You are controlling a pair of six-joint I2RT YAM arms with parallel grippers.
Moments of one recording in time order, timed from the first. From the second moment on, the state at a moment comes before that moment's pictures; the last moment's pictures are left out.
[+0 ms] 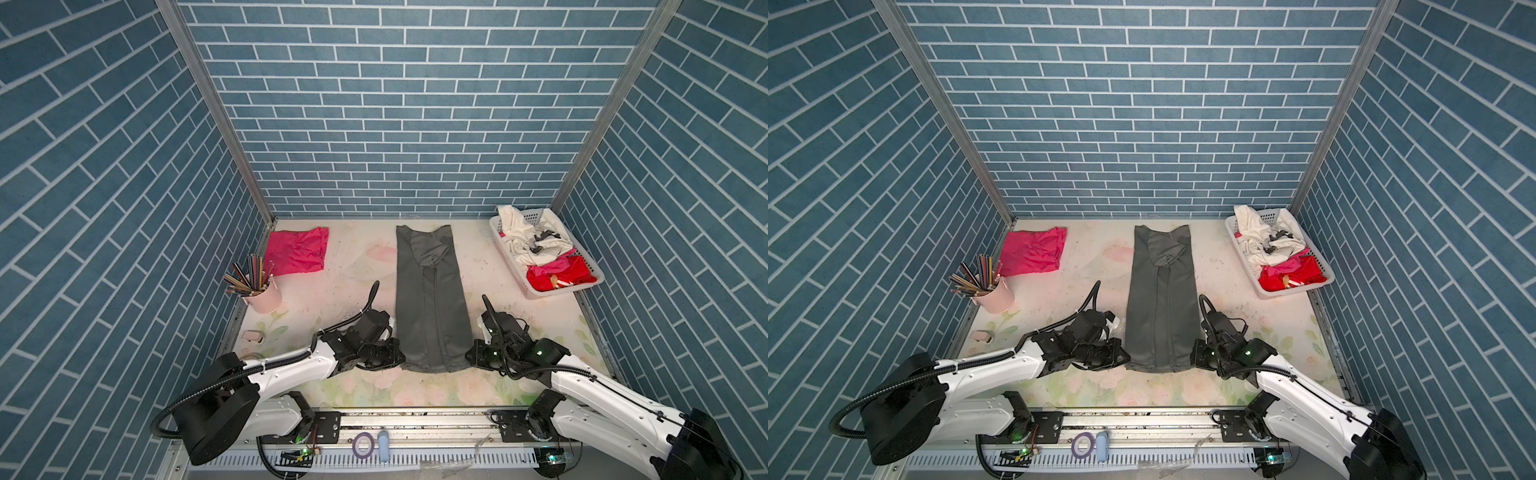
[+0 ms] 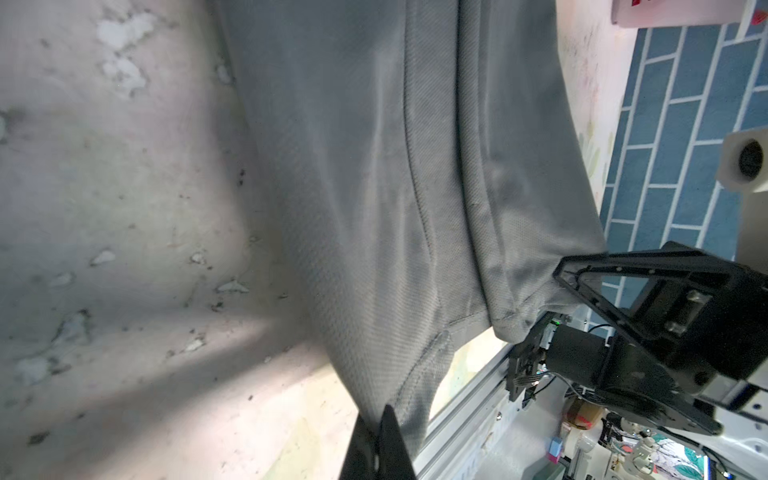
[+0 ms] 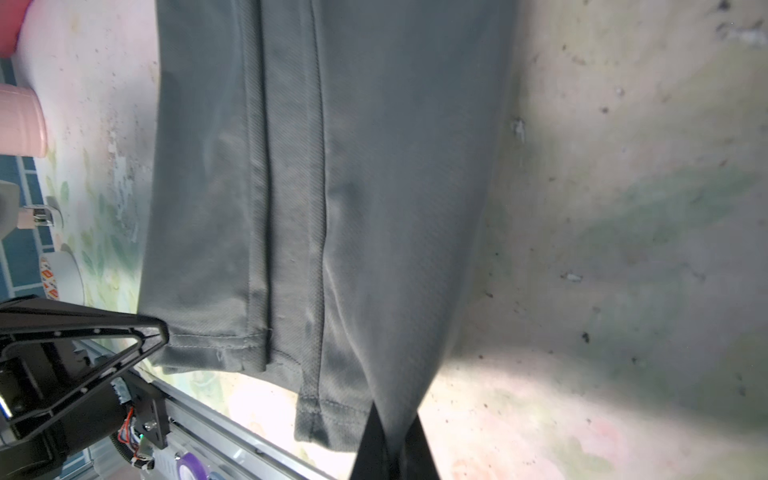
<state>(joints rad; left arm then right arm) -0.84 1.25 0.52 -0.14 0.39 -0.98 0.75 0.89 0.47 -0.58 -0.20 0.83</state>
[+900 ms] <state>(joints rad) -0.55 1.48 0.80 -0.06 0.47 -0.97 0.49 1.24 0.84 -0.54 -0.23 0.60</state>
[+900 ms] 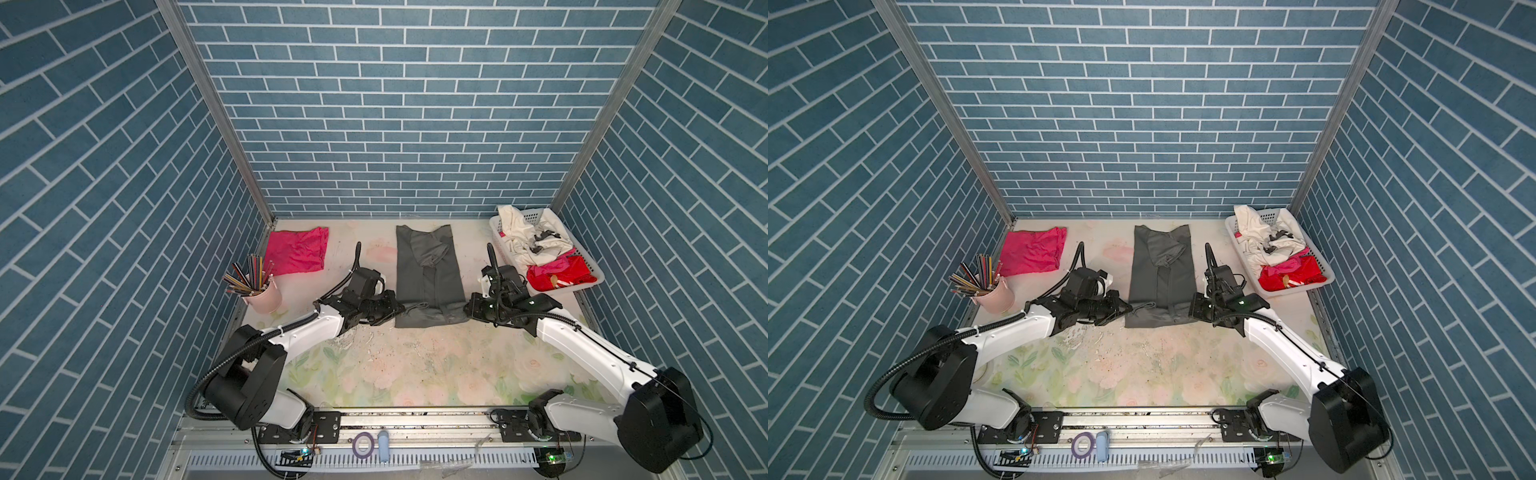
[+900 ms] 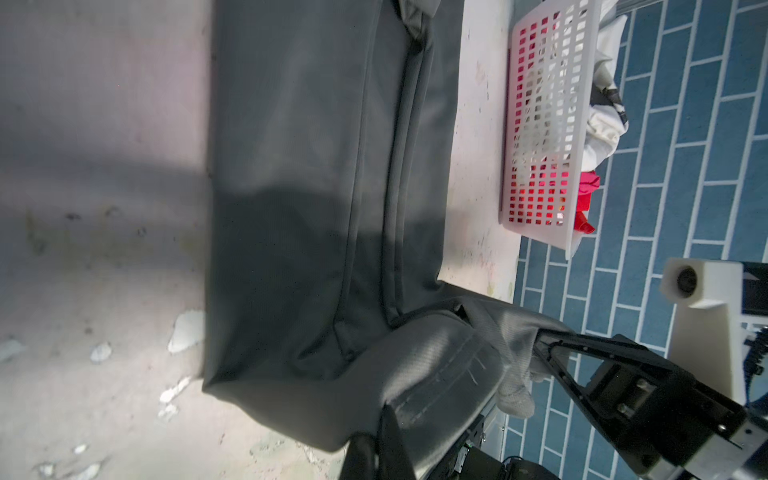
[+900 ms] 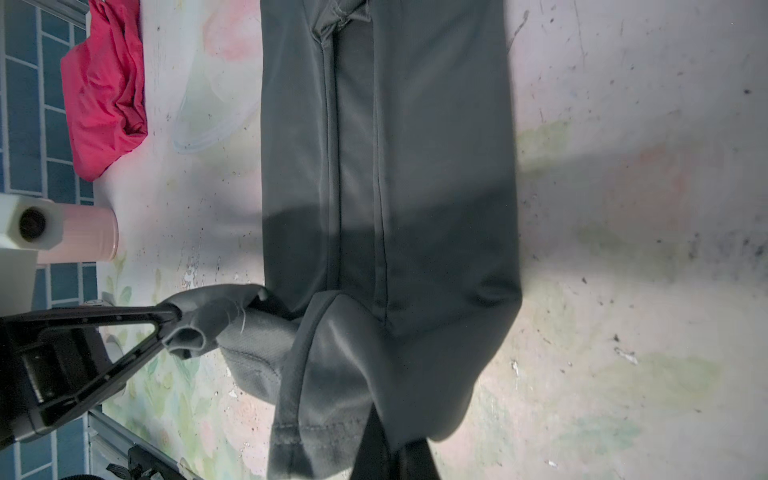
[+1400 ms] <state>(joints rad) -0.47 1.74 1.01 -0.06 0.50 -0.90 0.37 1.55 1.04 -0.50 -0.33 0.49</state>
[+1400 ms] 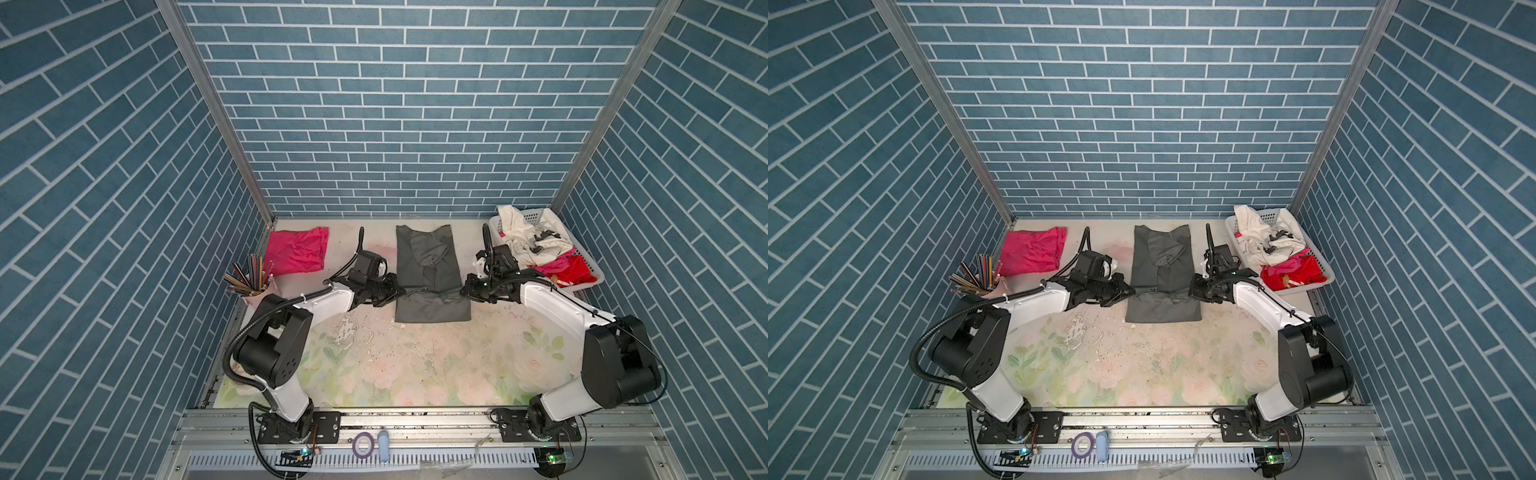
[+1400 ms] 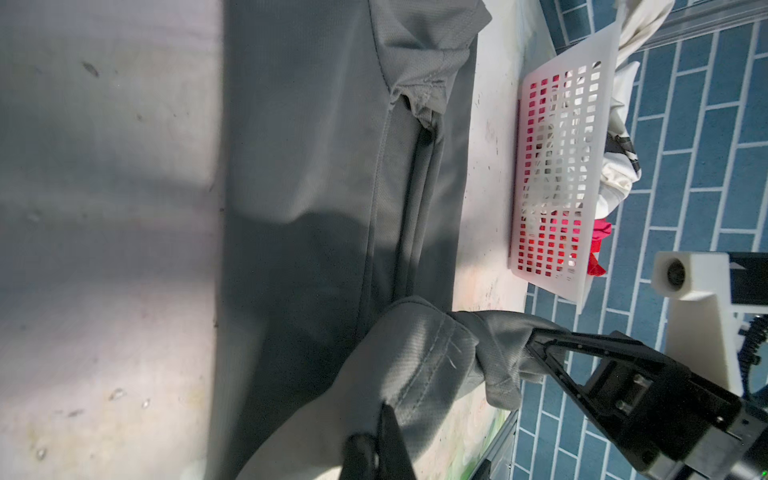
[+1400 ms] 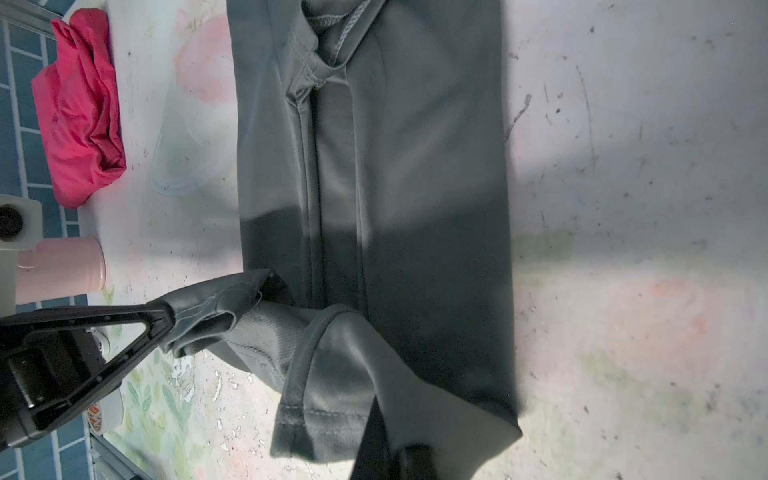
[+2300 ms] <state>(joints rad) -0.39 2.00 1.30 -0.08 0.53 -0.87 0.28 1.93 1.36 -0.48 -0.45 0.41</state>
